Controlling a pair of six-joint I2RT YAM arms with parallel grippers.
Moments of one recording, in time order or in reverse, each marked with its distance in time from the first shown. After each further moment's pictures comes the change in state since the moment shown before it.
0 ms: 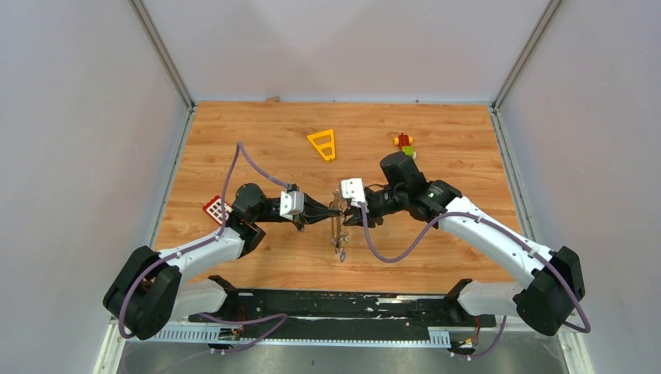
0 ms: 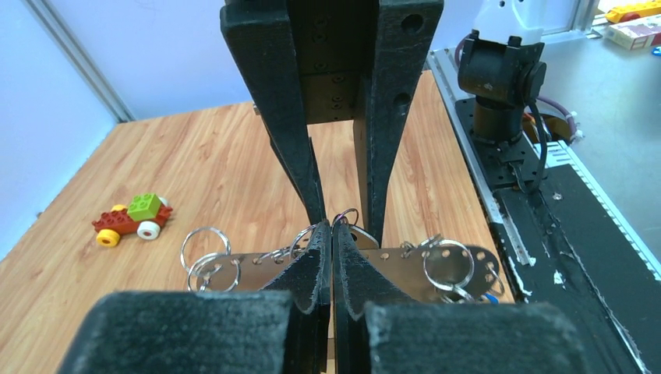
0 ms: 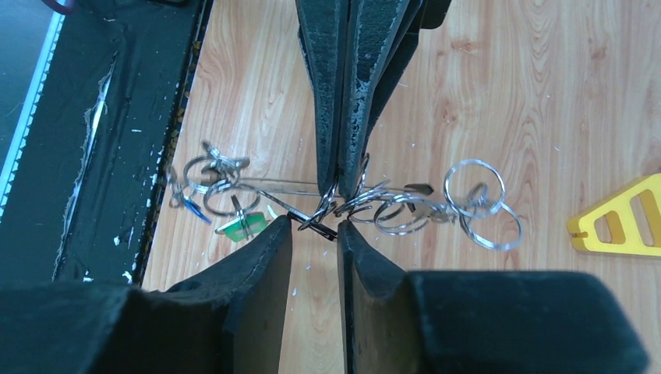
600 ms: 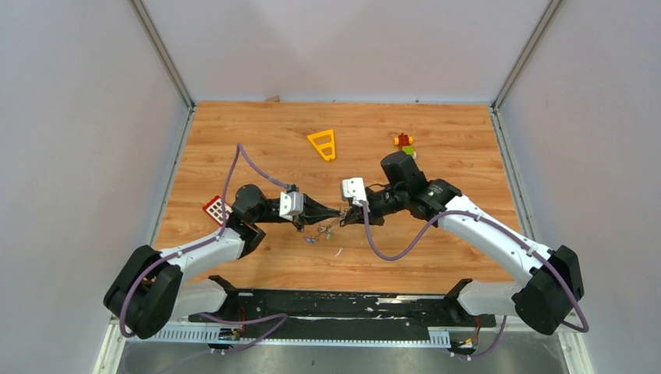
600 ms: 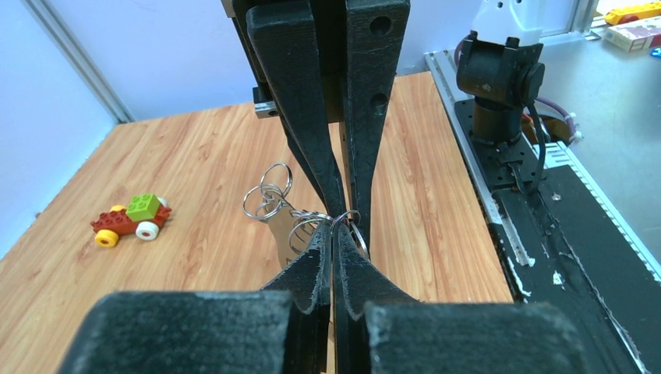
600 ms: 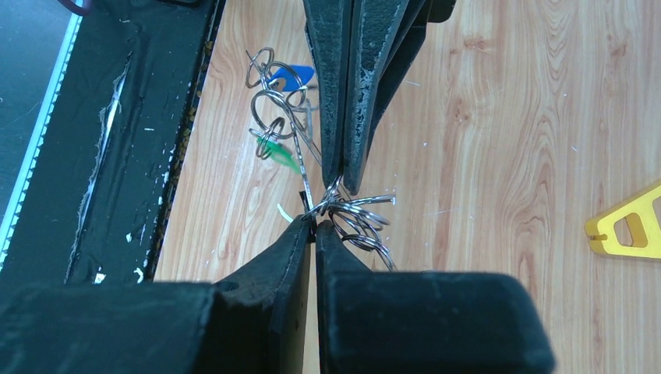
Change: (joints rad) left arm 0.000 0.005 -0.012 0.031 0.000 -0.011; right arm -0.016 0.014 0.000 -0.016 -0.040 -0.003
